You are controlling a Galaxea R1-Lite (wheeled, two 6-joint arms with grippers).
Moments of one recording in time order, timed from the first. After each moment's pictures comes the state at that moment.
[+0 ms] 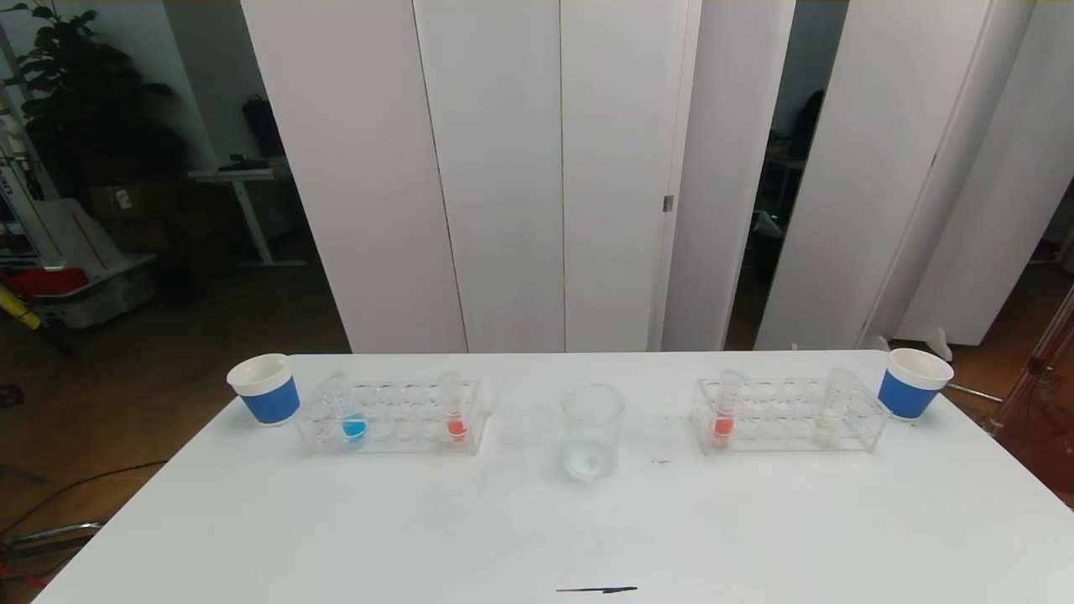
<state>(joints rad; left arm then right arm) 0.00 0.00 0.00 0.00 0.00 0.00 0.00 0.00 -0.05 0.11 0.01 0.00</state>
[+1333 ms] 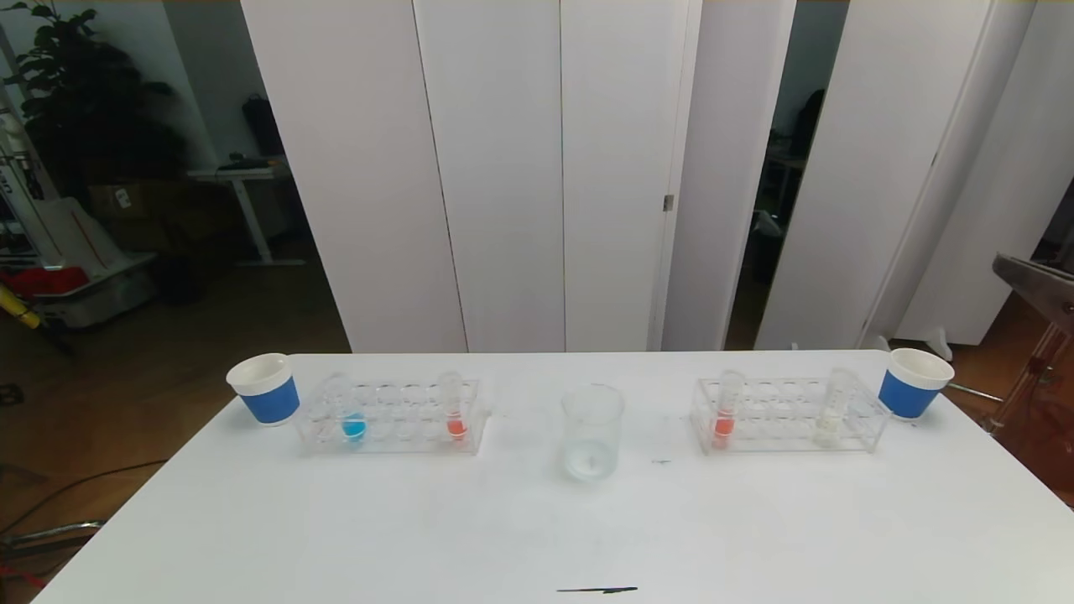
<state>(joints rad) 0.00 0.00 0.00 0.00 0.00 0.00 0.04 1.17 -0.67 -0.51 0.04 -0.02</state>
